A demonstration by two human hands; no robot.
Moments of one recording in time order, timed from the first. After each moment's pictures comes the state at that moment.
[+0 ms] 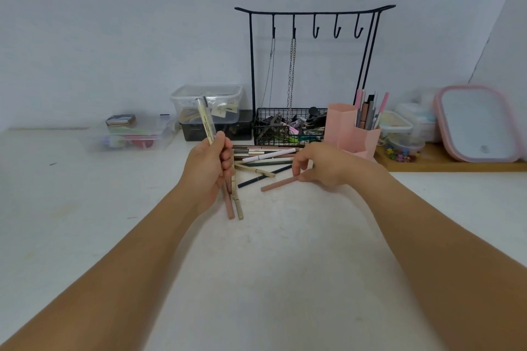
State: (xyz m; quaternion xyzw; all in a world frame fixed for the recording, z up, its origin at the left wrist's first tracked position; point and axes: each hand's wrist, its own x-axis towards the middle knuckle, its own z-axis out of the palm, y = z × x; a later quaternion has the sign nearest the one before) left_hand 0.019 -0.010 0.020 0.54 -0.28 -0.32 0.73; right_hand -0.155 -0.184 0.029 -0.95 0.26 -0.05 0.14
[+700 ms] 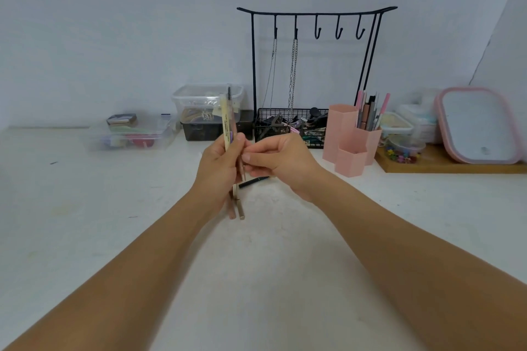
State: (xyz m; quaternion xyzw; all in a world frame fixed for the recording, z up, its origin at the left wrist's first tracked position) left_hand 0.000 -0.011 0.015 0.56 -0.38 -0.23 0.70; right_hand -0.112 -0.102 0.032 -0.69 0.18 -0.31 0.63
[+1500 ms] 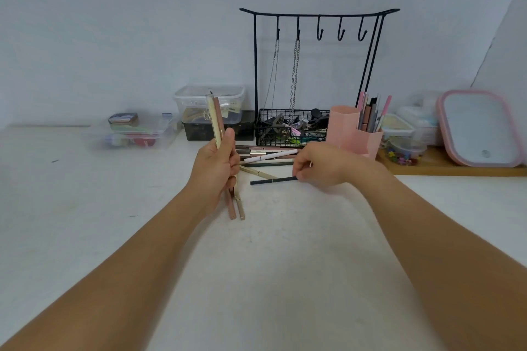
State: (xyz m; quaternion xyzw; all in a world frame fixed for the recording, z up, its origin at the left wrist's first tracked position) left_hand 0.011 -0.009 0.018 0.58 -0.33 -0.28 0.69; right_hand -0.151 -0.167 0.043 -0.96 0.26 -0.03 0.13
